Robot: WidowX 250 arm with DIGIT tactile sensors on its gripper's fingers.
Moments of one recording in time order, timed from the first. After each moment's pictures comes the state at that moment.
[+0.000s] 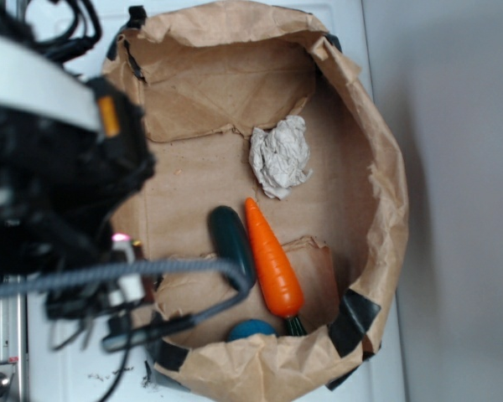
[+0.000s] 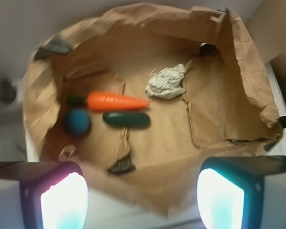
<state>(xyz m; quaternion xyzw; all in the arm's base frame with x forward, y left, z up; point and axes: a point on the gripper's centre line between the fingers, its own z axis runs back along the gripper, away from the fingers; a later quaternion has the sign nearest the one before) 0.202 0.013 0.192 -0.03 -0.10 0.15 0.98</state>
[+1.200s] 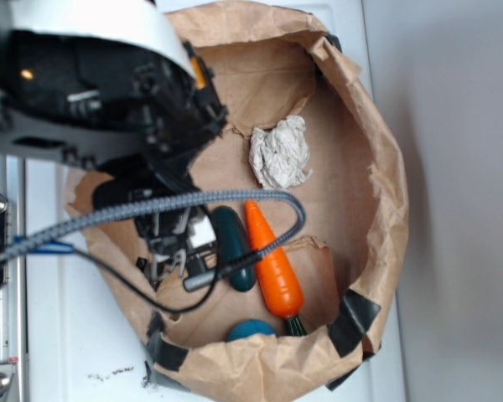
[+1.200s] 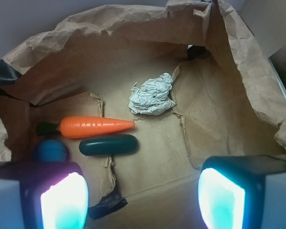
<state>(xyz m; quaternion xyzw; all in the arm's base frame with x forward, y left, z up) 0.221 0.030 0.167 -0.03 -0.11 0.18 0.98</state>
